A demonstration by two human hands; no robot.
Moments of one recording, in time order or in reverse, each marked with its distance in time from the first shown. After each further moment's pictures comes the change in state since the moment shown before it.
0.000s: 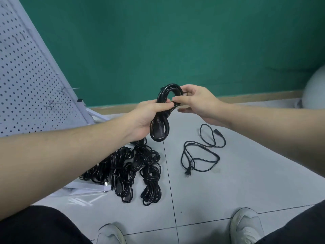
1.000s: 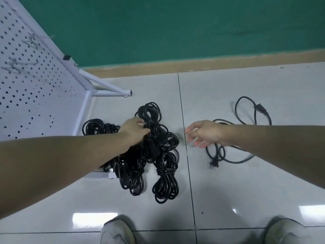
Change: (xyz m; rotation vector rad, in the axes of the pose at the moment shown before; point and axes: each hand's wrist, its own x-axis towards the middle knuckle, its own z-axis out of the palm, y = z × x) left_hand 0.109 -0.187 -0.143 0.696 0.361 -0.398; right_hand 0.098 0.237 0.044 -0.325 -0.434 0.664
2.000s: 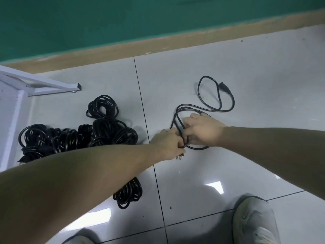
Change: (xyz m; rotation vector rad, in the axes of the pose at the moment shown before) left_hand -0.002 0.064 0.210 0.730 -0.489 0.600; right_hand 0.013 0.140 -0.062 -1.152 0.322 -0.724
